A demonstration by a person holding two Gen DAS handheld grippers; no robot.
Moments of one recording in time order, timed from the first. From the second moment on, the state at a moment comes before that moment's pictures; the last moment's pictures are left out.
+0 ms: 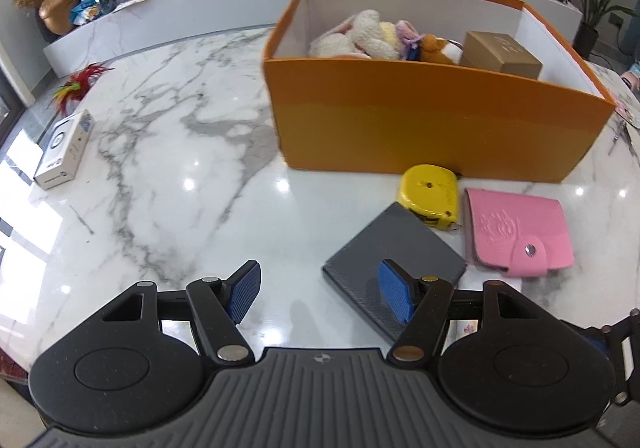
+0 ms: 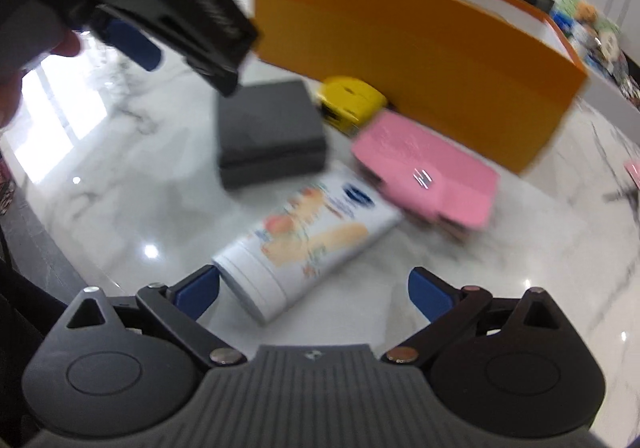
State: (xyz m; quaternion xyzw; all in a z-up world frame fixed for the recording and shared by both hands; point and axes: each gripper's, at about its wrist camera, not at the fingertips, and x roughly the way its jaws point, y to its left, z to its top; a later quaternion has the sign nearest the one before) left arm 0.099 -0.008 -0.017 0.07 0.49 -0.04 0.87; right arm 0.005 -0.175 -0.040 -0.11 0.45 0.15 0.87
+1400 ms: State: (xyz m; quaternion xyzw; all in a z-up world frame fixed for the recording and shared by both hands) left arm 0.112 -0.036 -0.054 0.10 0.54 -0.10 0.83; right arm 0.028 -0.208 -0.051 -0.07 0.46 0.11 0.88
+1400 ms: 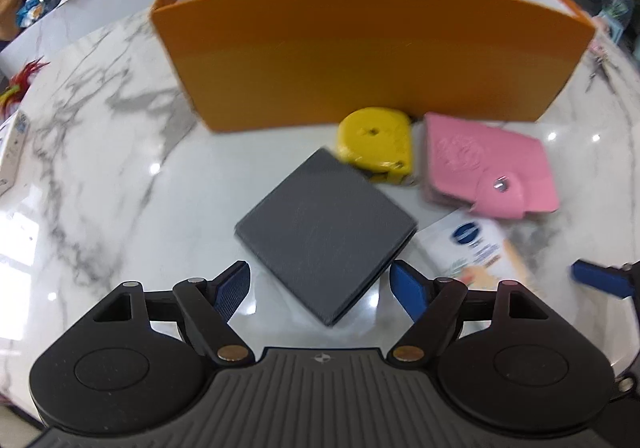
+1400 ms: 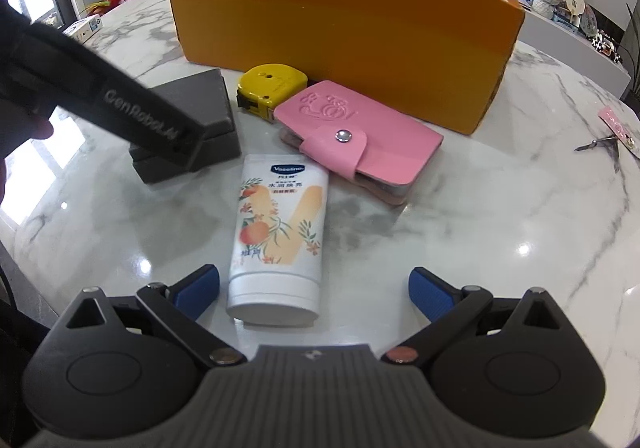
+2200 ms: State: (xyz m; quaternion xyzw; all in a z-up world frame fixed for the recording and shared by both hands) left arm 0.149 -0.009 -0.057 -0.10 0.59 -0.06 0.80; right arm 0.025 -0.198 -0.048 -0.08 0.46 0.14 0.87
